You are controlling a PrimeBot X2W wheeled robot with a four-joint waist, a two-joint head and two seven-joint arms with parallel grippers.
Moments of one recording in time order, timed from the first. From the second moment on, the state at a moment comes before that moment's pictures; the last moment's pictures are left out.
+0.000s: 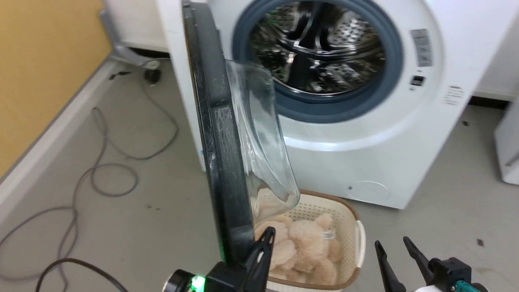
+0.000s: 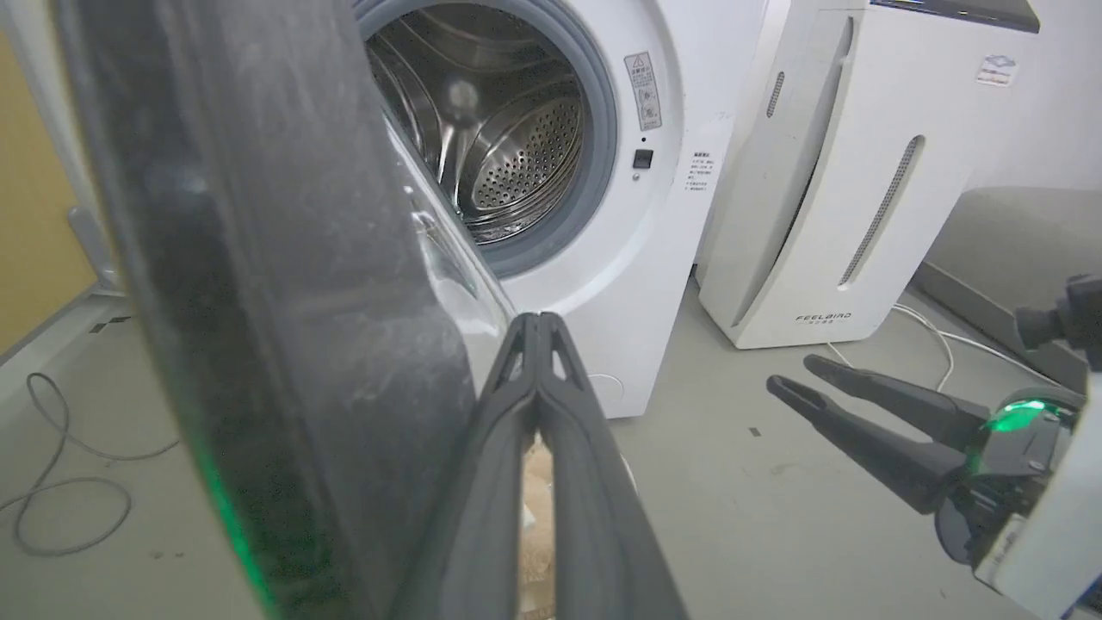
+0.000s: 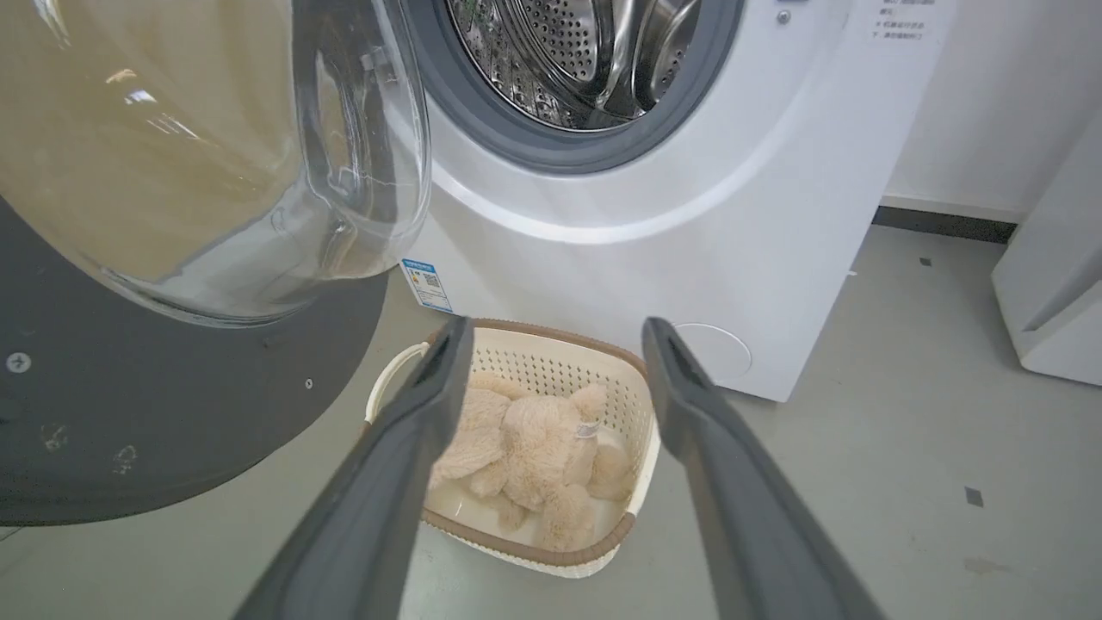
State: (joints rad) left arm -0.24 0.42 -1.01 -0.19 -0.58 0.64 -0.17; right arm 0.05 -0.05 0.04 0.25 0.12 0.13 -0.17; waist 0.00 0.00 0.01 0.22
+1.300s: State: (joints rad) left arm -0.17 0.54 -0.21 0.20 -0.67 0.36 -0.26; right arm 0.04 -0.05 0.03 0.28 0.13 0.13 -0.16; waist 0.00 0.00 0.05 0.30
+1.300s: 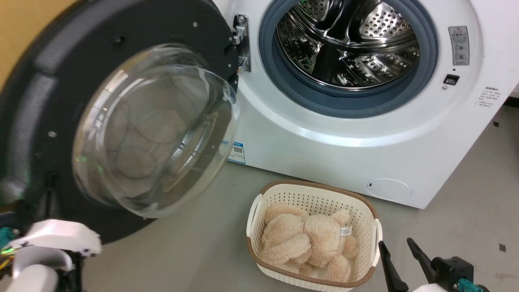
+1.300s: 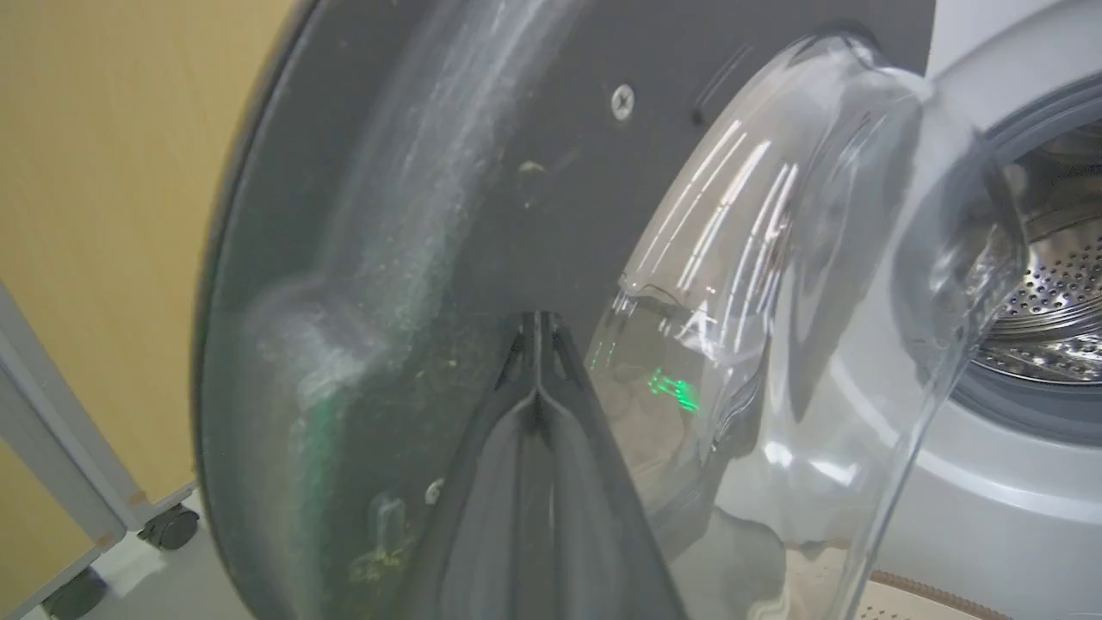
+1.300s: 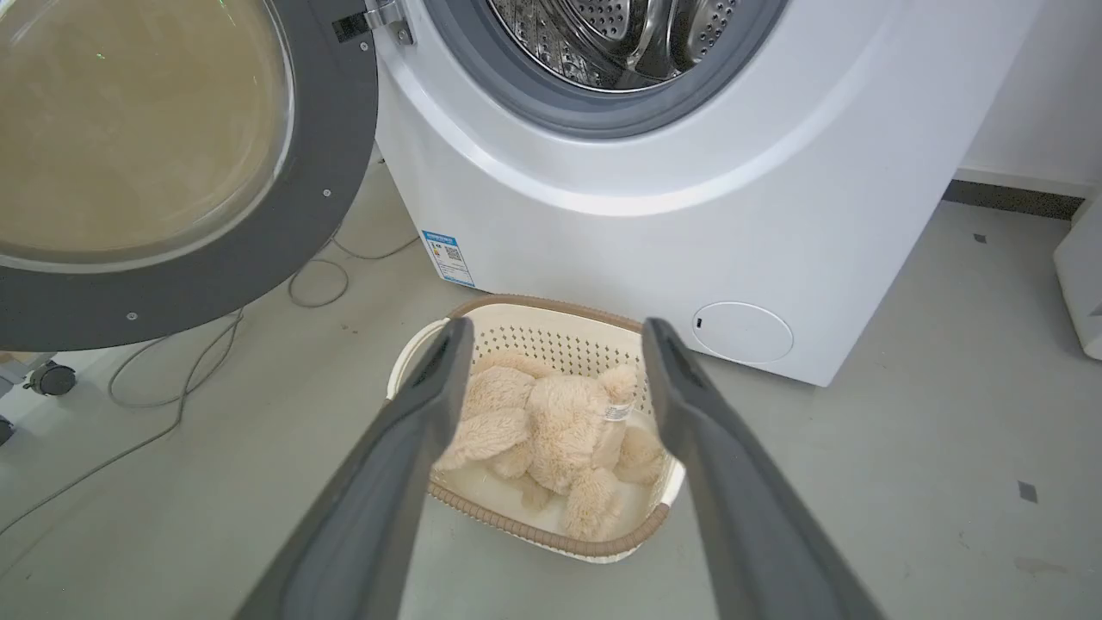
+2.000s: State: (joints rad) left arm -0.04 0.32 0.03 0.32 -0.49 0.21 -0.26; right arm 0.03 -0.05 0.03 0.29 0.13 0.13 -0.18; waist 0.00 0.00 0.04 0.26
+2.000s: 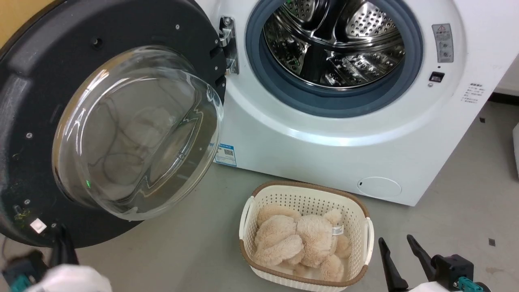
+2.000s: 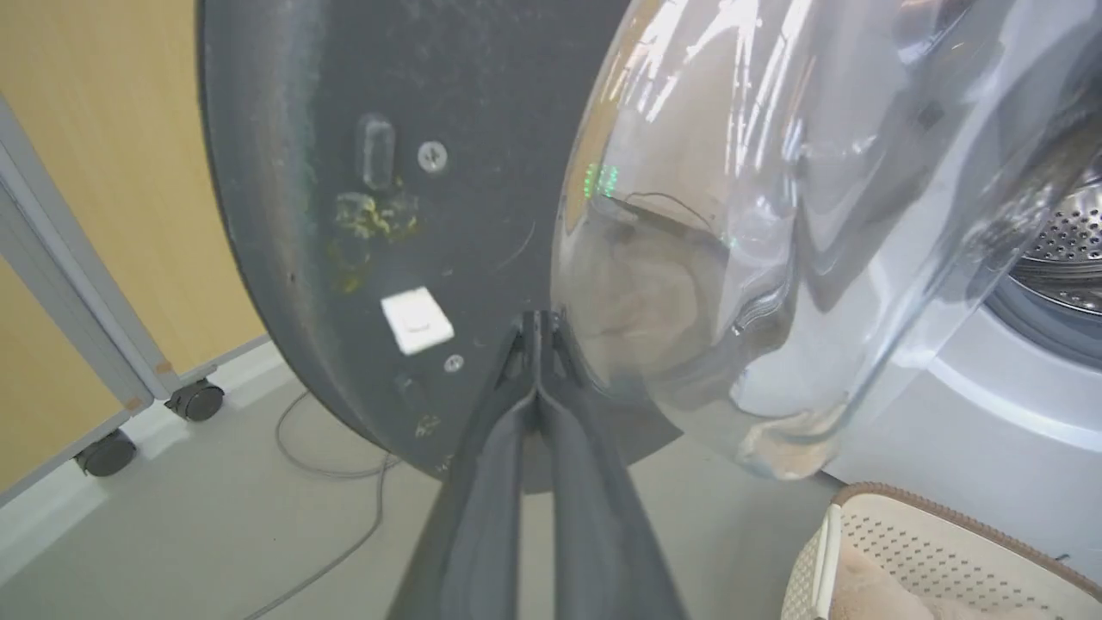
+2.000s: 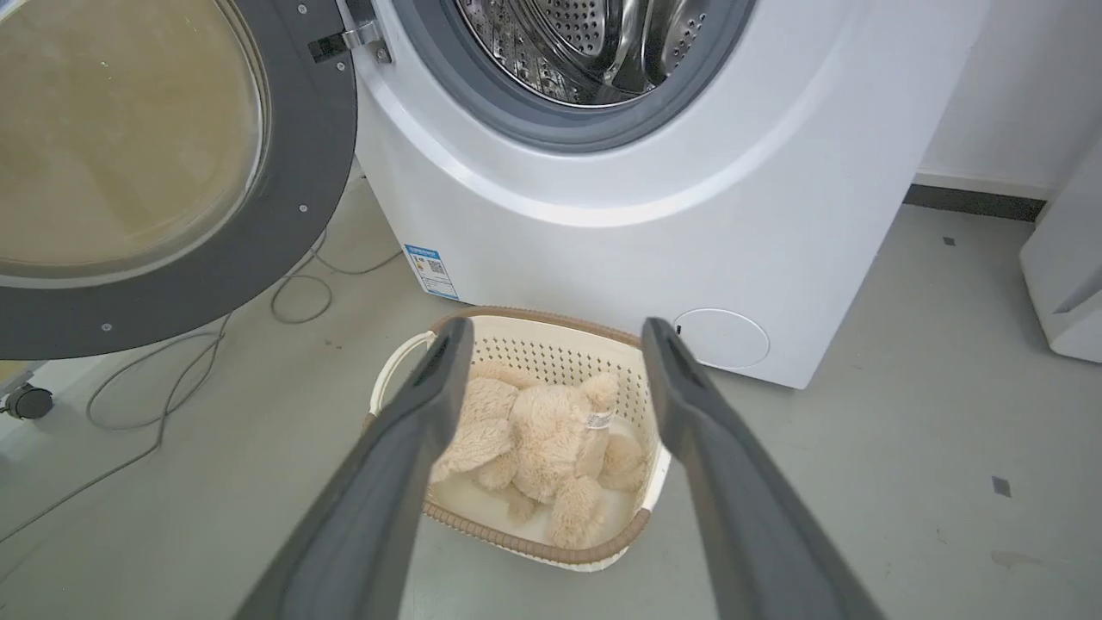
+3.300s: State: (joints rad) left arm -0.04 0.22 -0.25 0.22 -0.22 0.19 -0.25; right arm 0.05 -0.05 -0.01 0.14 0.07 0.13 -0.13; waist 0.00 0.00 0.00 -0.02
